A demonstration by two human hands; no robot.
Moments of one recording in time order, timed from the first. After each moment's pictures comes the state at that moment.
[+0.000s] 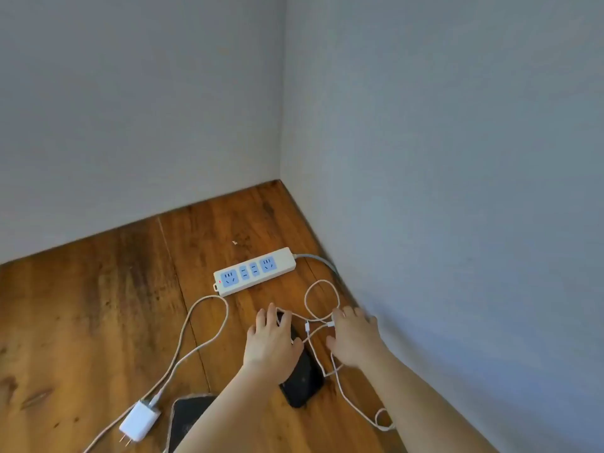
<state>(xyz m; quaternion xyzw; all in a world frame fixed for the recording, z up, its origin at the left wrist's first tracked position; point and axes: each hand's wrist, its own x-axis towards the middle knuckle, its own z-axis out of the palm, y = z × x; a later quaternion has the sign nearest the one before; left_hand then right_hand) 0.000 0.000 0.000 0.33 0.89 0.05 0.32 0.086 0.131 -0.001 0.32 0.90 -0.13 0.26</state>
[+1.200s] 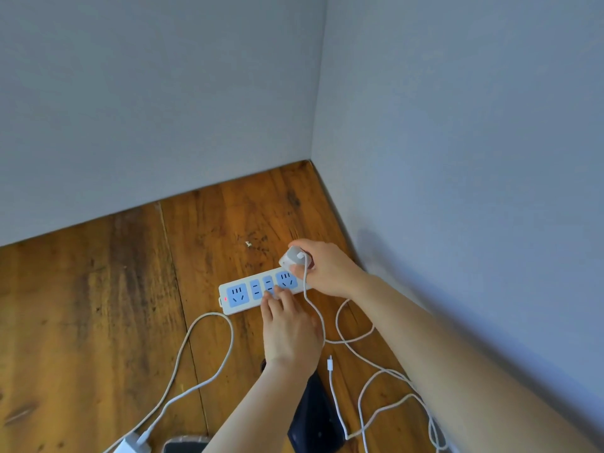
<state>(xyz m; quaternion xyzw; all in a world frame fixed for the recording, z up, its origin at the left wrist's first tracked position) -0.062 0.081 -0.043 0.26 0.92 -0.09 0.27 -0.096 0.209 -0.034 0.15 0.88 -0.42 0.17</state>
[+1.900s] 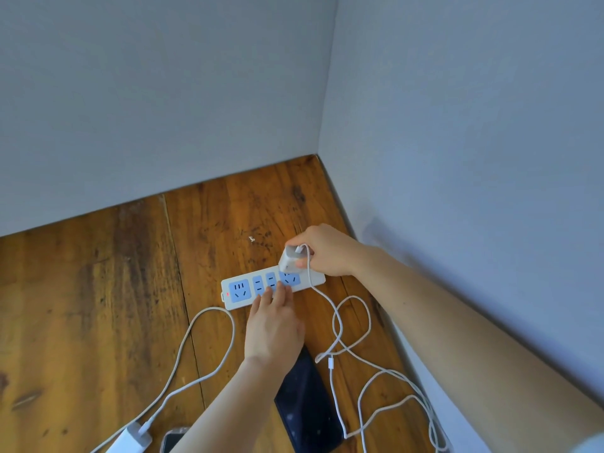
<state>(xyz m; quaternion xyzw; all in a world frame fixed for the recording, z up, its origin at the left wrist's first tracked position) -0.084 0.058 -0.041 0.27 0.92 -0.03 0.29 -0.128 0.222 -0.019 0.03 0.91 -0.33 0.25</state>
